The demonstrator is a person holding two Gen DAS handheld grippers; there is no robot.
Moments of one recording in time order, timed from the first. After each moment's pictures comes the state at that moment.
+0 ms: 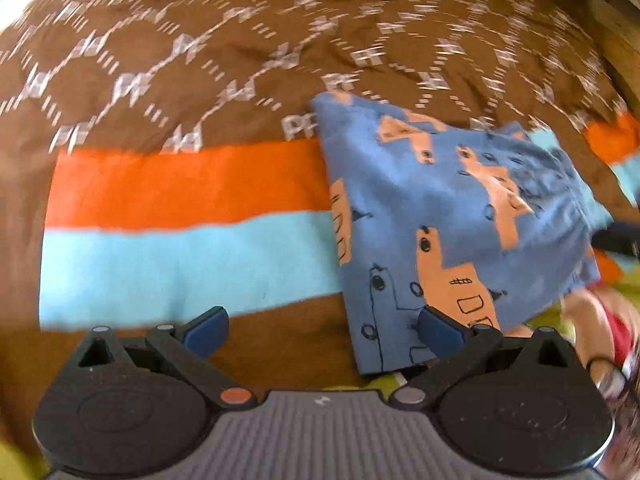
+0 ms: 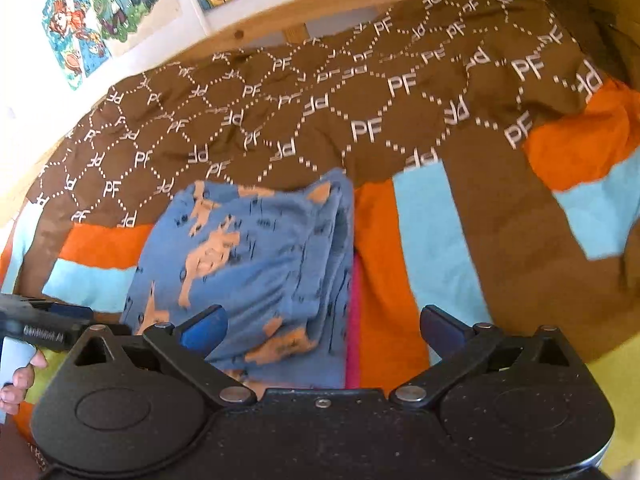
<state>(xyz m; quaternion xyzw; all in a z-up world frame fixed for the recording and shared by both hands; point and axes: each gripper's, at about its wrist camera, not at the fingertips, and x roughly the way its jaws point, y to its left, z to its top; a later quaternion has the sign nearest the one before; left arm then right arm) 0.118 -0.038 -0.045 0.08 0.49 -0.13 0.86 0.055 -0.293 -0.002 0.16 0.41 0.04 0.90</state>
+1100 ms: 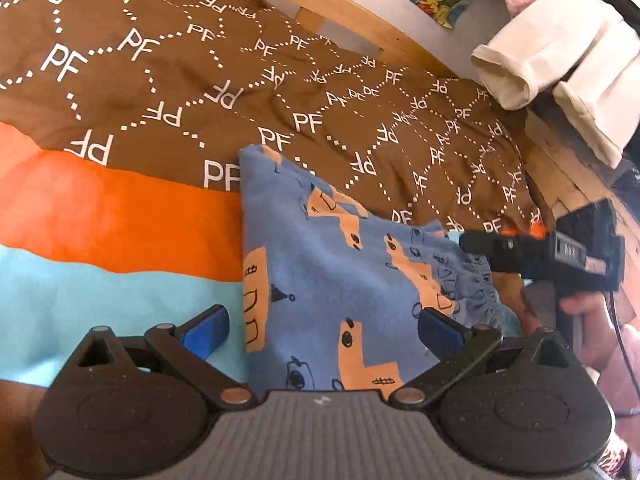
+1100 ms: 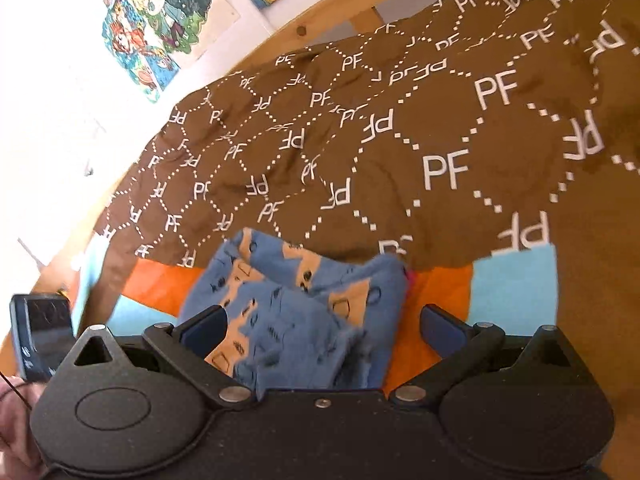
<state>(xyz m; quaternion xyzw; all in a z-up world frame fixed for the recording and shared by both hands) 0.146 -0.018 -0.078 -0.13 0.39 -0.26 0.87 0.175 -0.337 -0.033 0.24 0.39 0.24 0.85</state>
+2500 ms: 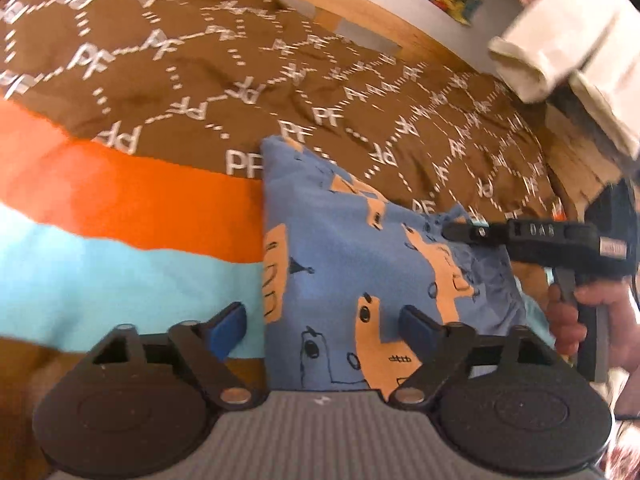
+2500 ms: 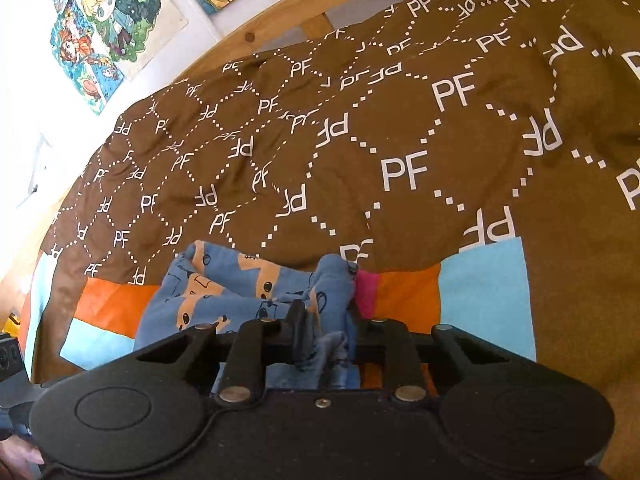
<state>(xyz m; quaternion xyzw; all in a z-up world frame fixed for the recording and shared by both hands) 0.131 -0.014 -0.081 -0.12 0.40 -0.22 0.88 0.172 -0.325 -0.030 0.23 0.41 0.14 0.87</state>
